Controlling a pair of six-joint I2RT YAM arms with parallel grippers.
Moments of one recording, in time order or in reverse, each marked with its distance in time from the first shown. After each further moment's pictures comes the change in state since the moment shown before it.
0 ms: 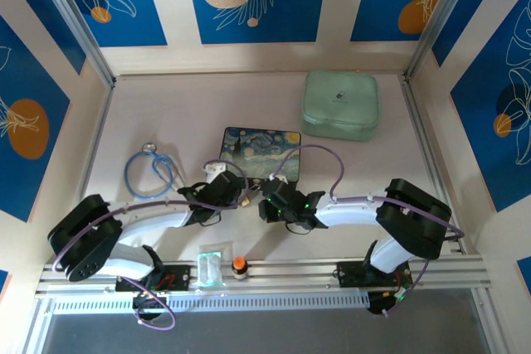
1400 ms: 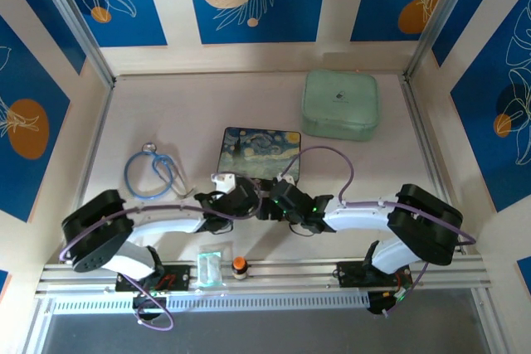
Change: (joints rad) left arm -0.176 0.025 0.049 -0.069 -0.089 -0.227; right arm 0.000 -0.074 -0.064 0.051 0.030 0.037
